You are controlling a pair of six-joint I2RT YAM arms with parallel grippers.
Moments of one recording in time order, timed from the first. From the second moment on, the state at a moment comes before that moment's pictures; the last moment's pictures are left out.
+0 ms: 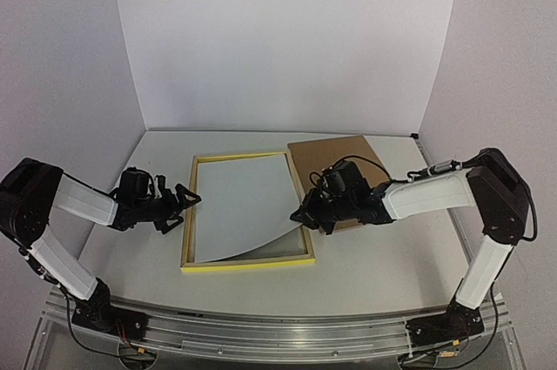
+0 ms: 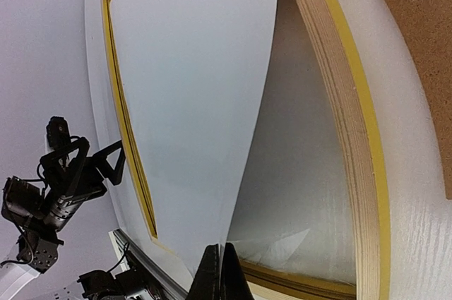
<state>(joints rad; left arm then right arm) -0.27 1.53 0.48 0.38 0.43 -0.89 0.80 1.78 0.98 0.09 -0.23 1.22</state>
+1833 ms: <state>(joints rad) -0.27 1.45 0.54 0.23 0.31 -0.84 0.87 1.72 1.04 -0.20 0.05 1.10</state>
